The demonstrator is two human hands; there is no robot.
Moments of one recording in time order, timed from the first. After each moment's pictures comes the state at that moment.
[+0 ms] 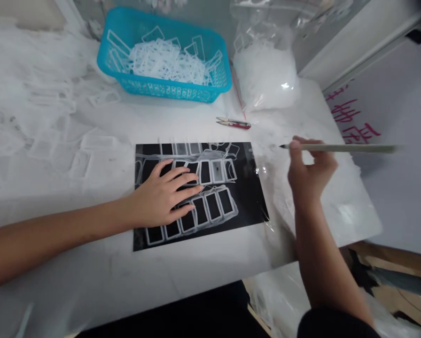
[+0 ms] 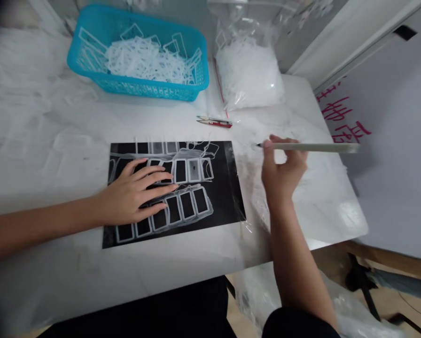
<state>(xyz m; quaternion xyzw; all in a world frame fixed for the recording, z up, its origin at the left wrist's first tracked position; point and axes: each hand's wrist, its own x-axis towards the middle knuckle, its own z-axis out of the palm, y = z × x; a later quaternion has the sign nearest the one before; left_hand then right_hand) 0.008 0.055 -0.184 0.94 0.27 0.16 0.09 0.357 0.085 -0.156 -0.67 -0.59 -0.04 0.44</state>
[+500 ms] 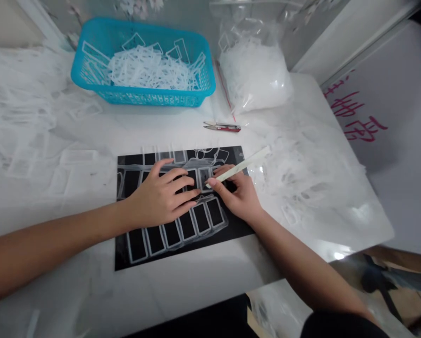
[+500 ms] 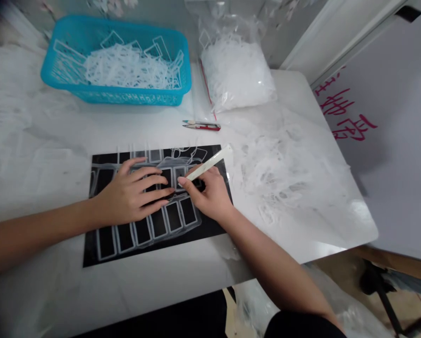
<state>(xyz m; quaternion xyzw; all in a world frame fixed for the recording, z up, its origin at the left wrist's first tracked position) 0.042 0.083 -0.184 0.95 0.24 0.21 0.02 0.278 0.064 -0.184 -0.51 -0.70 0.32 0.38</state>
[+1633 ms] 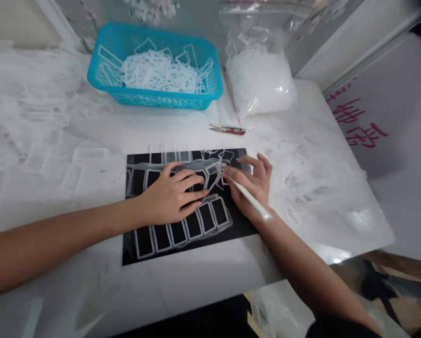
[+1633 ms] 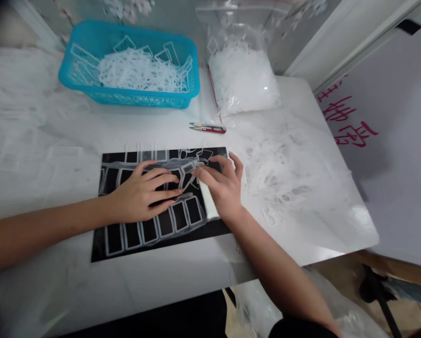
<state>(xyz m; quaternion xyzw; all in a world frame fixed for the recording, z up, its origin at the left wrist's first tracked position) 0.044 0.080 -0.185 0.95 0.25 0.18 0.09 0.289 0.065 -0.185 -0.49 -0.81 -0.02 0.33</state>
